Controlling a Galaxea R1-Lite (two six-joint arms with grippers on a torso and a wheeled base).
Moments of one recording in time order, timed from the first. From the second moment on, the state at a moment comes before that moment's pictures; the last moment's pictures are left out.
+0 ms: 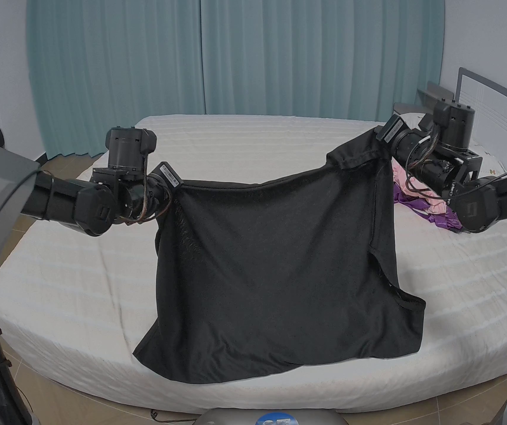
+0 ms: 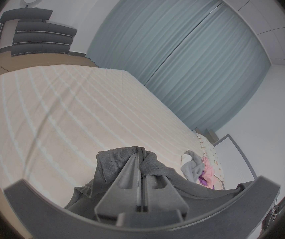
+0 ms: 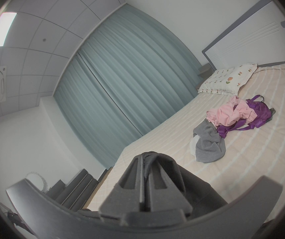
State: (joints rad) left arm -0.31 2.06 -1.37 -0.28 0.19 -0.83; right arm 0.33 1.95 -1.24 -0.71 -0.16 0.68
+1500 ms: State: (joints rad) left arm -0.23 2.60 -1.72 -0.31 0.27 -0.86; right arm 0.22 2.52 -1.45 -0.87 -0.27 0.72
